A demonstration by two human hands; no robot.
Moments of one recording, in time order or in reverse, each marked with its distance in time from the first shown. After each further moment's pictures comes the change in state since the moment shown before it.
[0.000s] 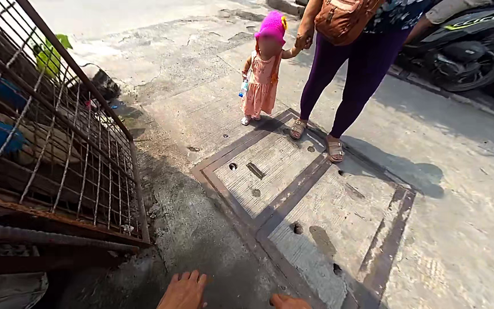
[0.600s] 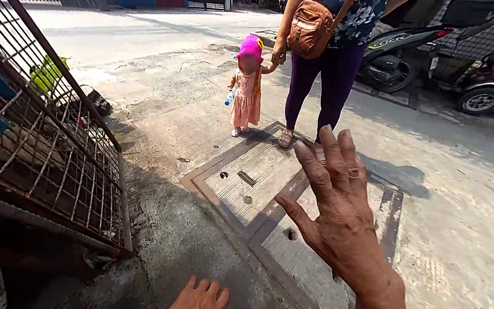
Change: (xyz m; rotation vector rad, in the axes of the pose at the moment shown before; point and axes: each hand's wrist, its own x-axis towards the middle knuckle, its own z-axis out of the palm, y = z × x) left_hand -0.031 0.060 0.022 0.218 0.202 0.342; right_hand -0.107 -0.035 -0.104 -0.329 1.776 -0.446
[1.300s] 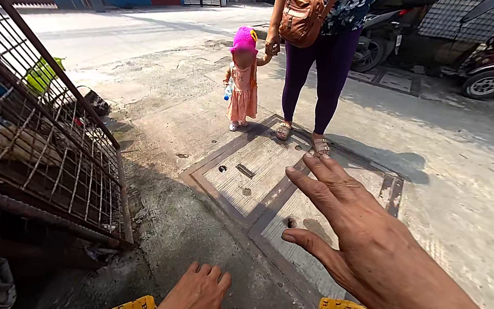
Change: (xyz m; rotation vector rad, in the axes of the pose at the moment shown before) left_hand 0.007 0.016 -0.005 0.051 -0.047 0.018; right_hand -0.024 -0.006 -0.056 0.007 -0.255 -0.013
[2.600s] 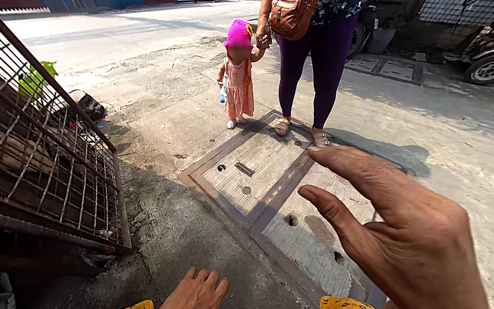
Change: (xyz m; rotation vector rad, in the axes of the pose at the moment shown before) left_hand 0.011 -0.002 0.007 0.010 -0.013 -0.007; right_hand 0.008 0.019 0.000 0.055 0.389 0.042
